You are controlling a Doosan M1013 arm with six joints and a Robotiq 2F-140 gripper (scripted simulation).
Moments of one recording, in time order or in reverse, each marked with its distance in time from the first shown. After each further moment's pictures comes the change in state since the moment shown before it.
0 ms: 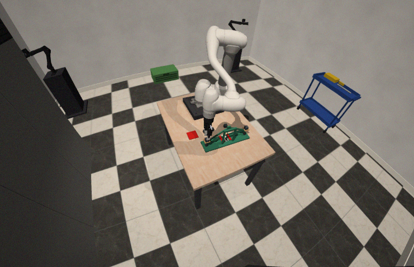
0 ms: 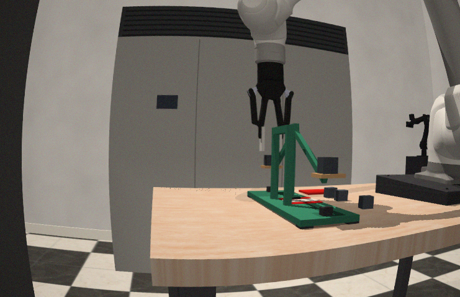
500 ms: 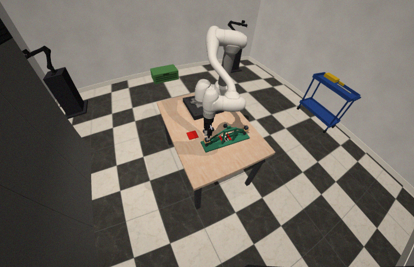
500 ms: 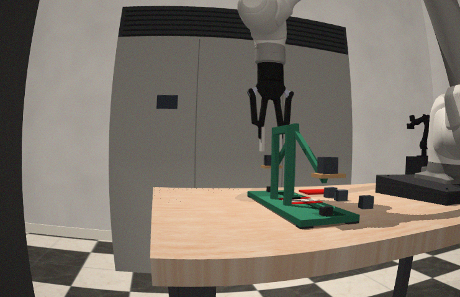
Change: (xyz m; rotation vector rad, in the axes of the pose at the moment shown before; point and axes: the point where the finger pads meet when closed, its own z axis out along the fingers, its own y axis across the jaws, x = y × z) arm 0.000 0.000 0.000 0.001 0.001 0.000
